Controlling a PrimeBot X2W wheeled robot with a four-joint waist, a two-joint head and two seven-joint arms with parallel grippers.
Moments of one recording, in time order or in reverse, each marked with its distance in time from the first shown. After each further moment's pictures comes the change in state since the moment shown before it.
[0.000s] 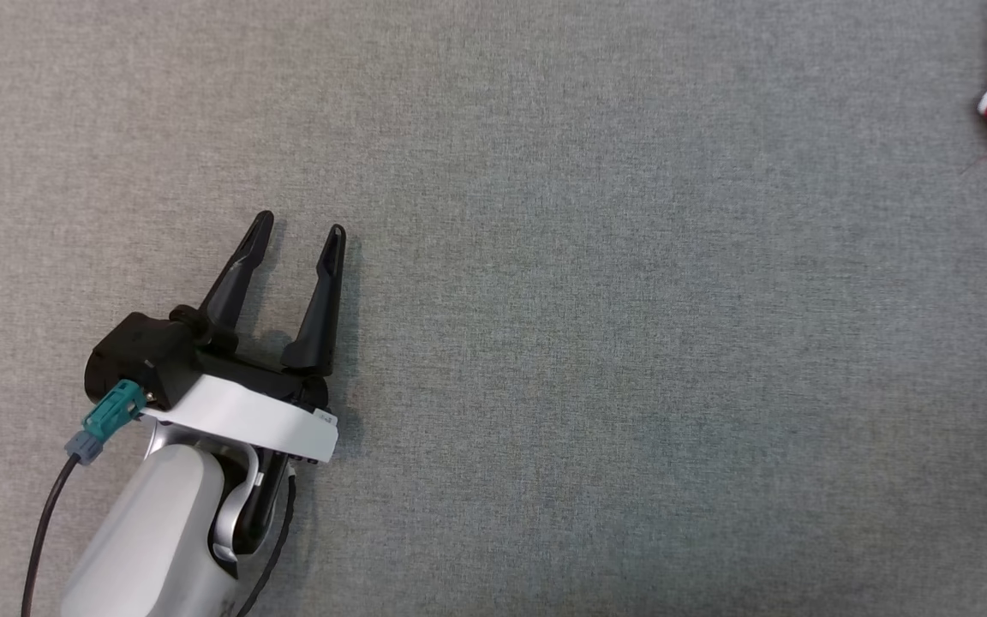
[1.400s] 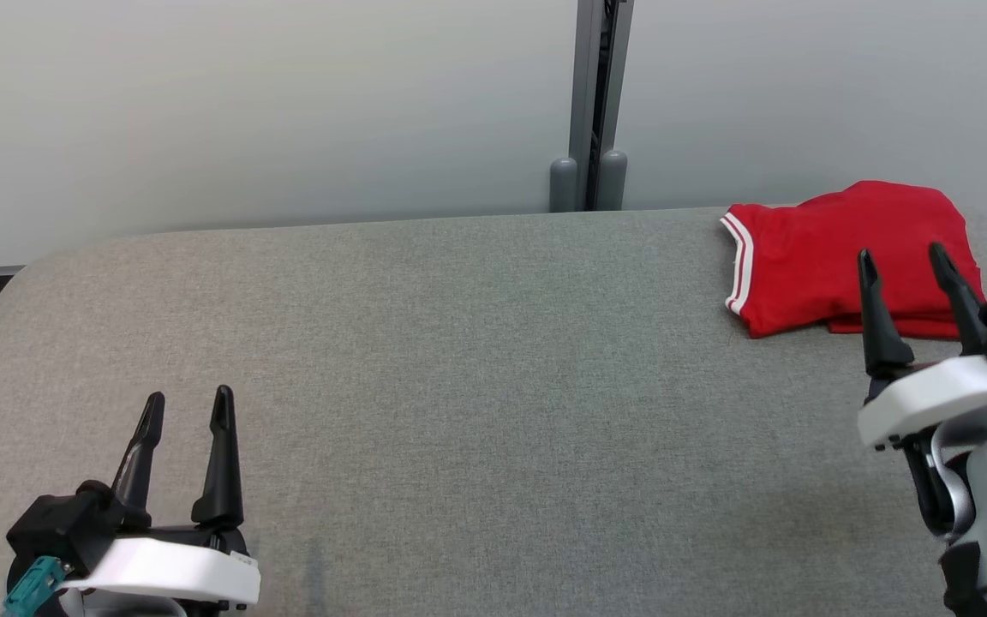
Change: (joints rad) left arm 0.364 0.012 0.177 -0.104 -0.026 0.099 0.002; right arm 0.740 0.353 0.229 -0.481 0.378 0.000 -0.275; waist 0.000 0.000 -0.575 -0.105
